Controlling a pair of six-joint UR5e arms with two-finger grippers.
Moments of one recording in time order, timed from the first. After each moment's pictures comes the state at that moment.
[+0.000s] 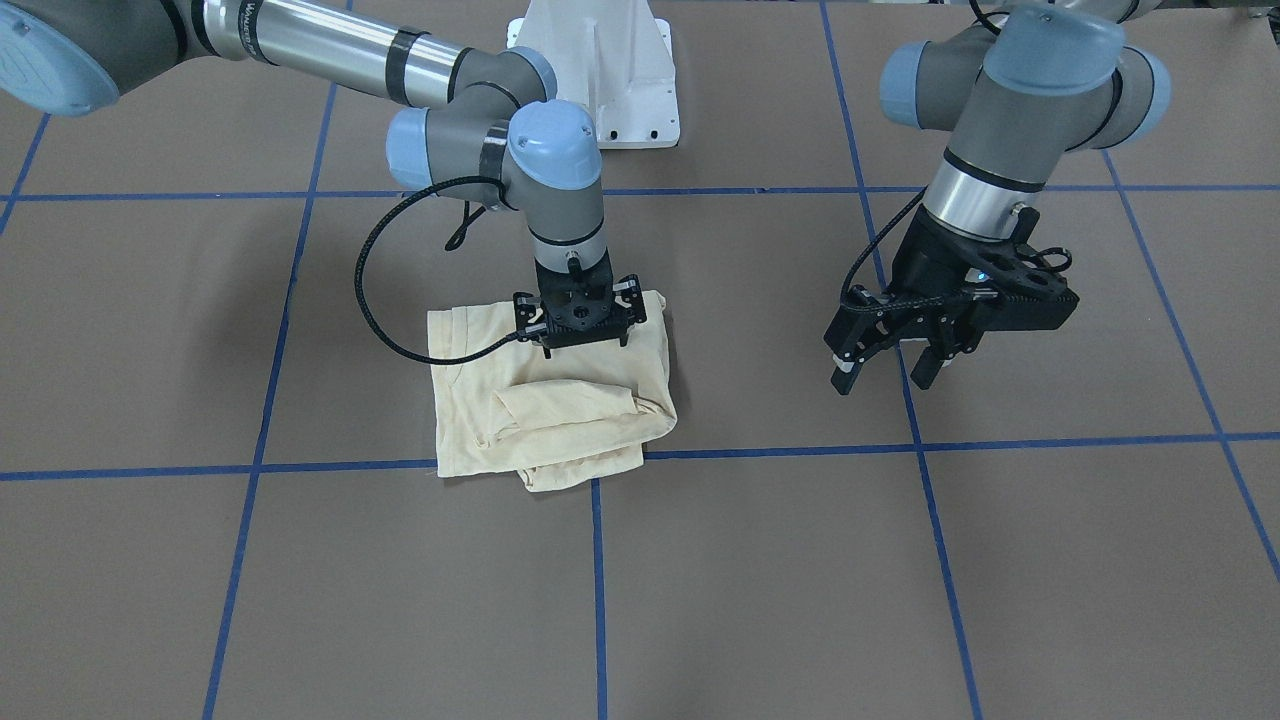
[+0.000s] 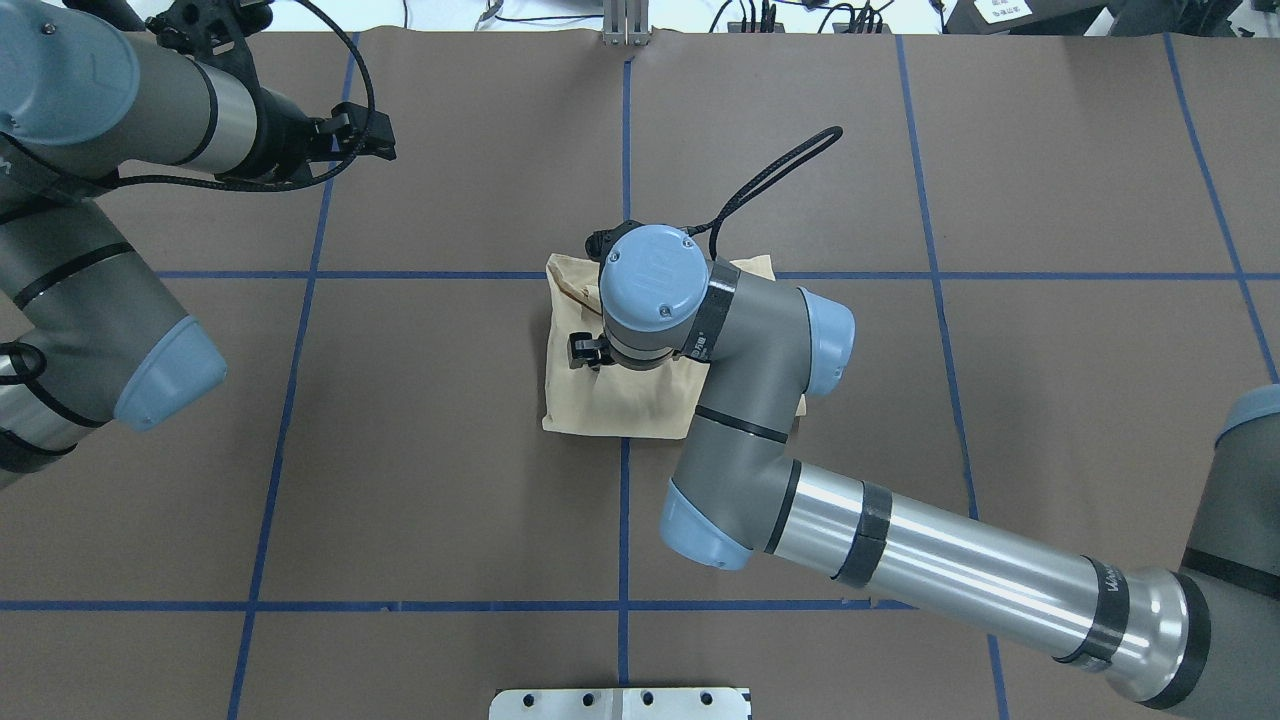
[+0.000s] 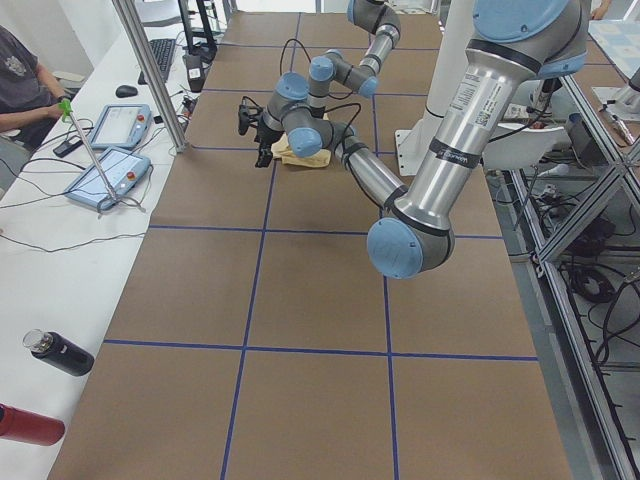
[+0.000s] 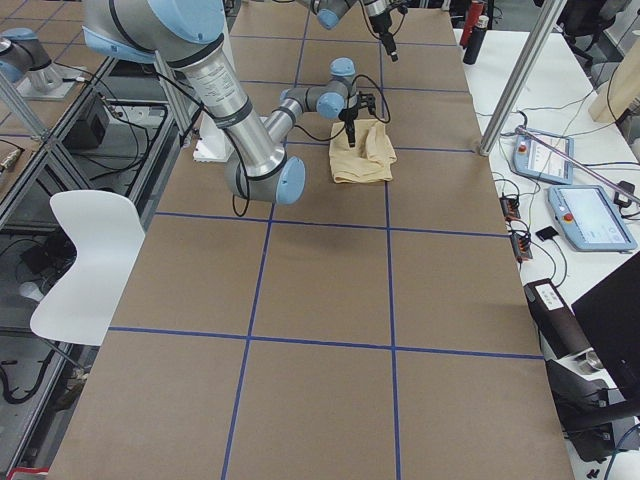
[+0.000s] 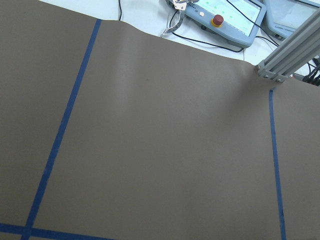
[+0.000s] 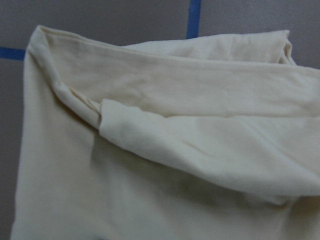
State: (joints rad) left arm -0.87 -2.01 -1.80 -1.95 -1.85 -1.27; right arm 0.49 -0.73 1.37 -1.41 1.74 1.09
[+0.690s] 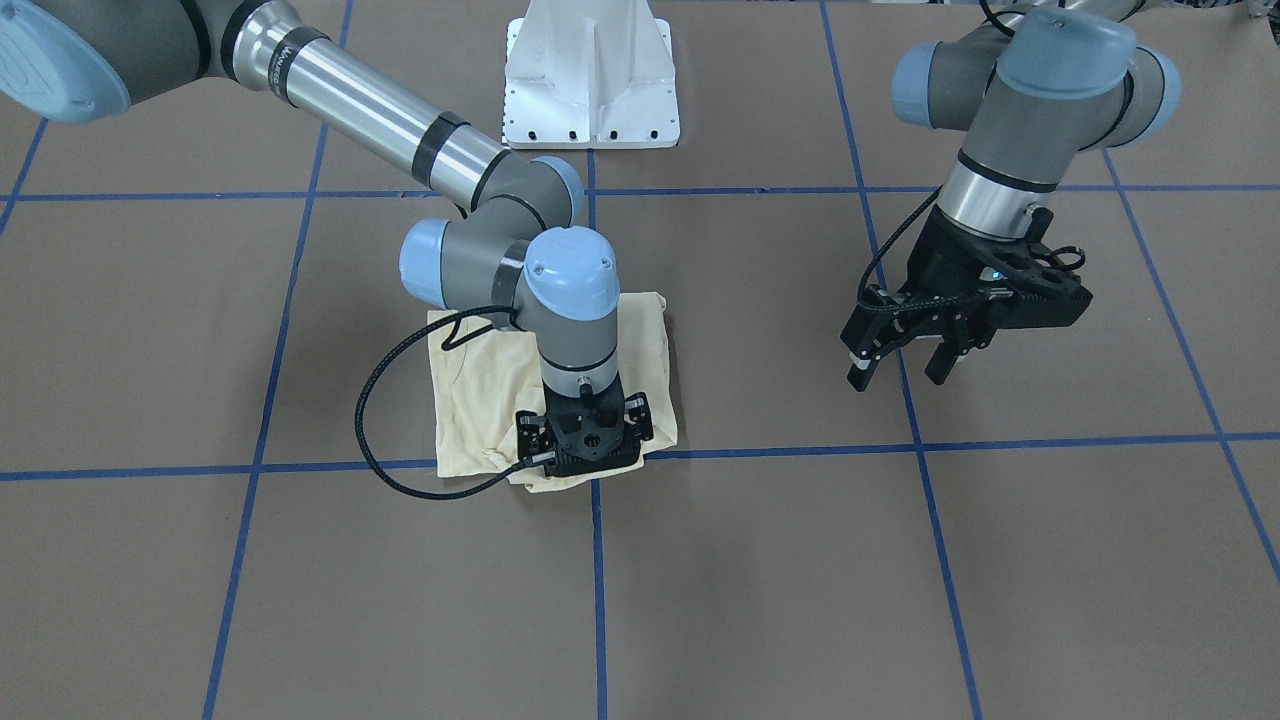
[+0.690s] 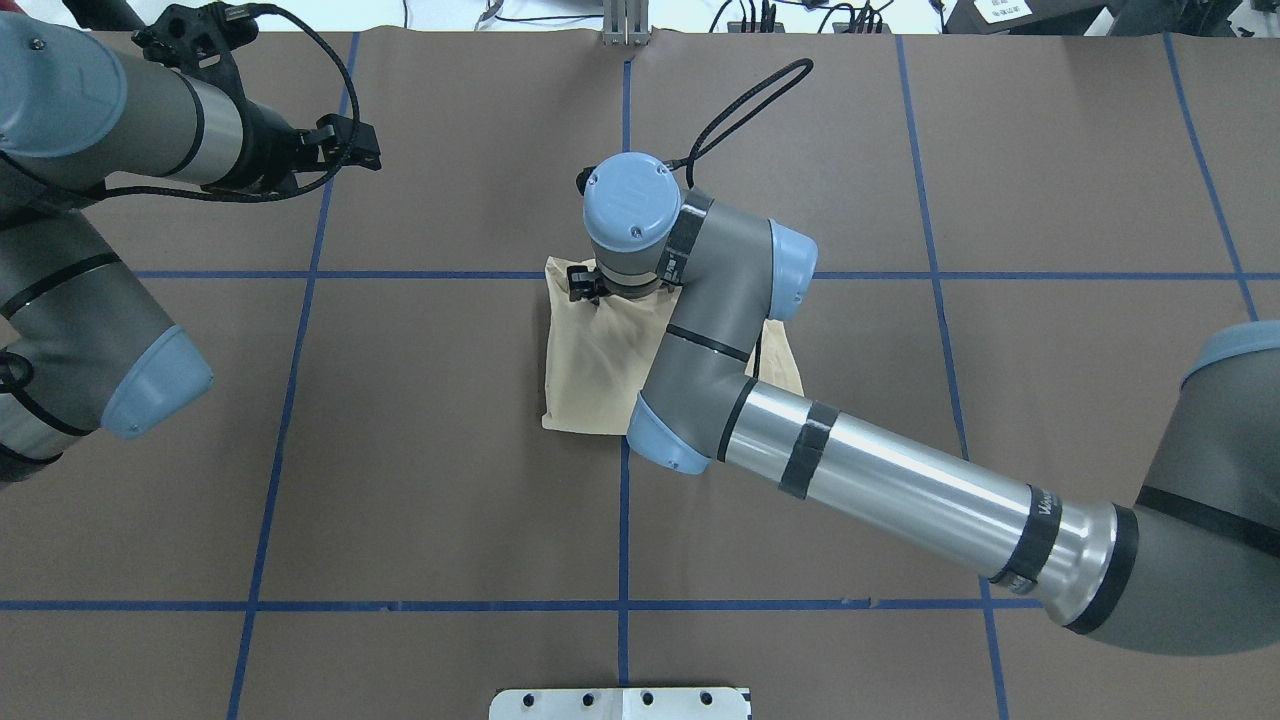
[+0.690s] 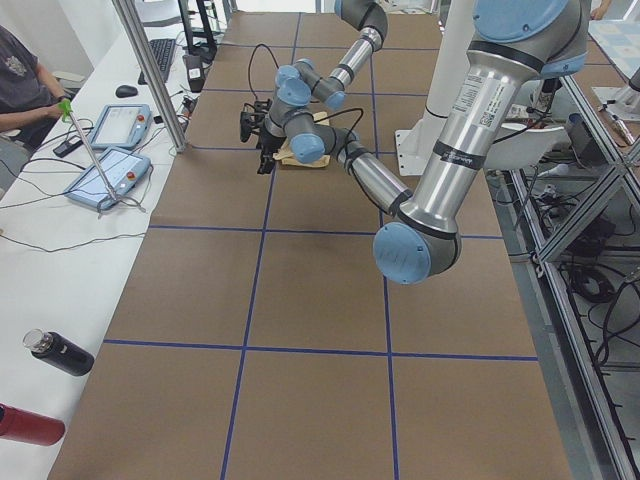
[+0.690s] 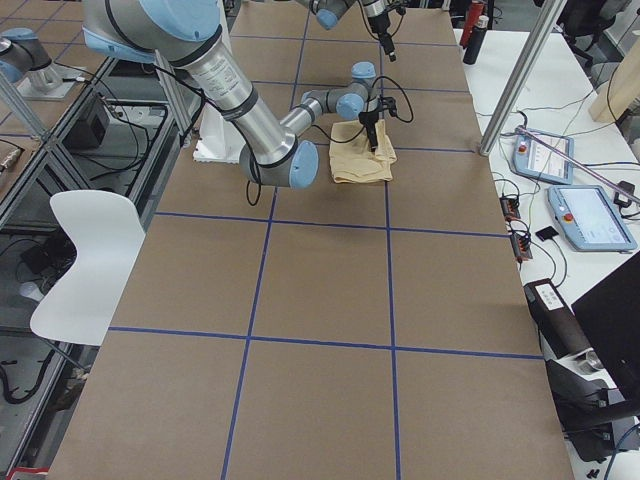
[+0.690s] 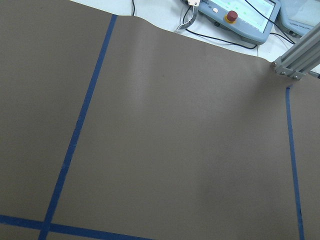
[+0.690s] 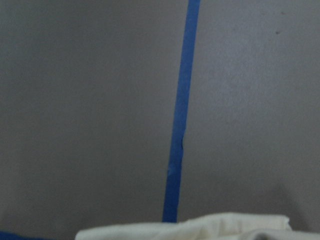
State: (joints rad) left arm -0.87 -1.97 -1.82 -1.96 -1.85 -1.27; right arm 0.62 -0.54 0.96 -1.17 1.73 1.01
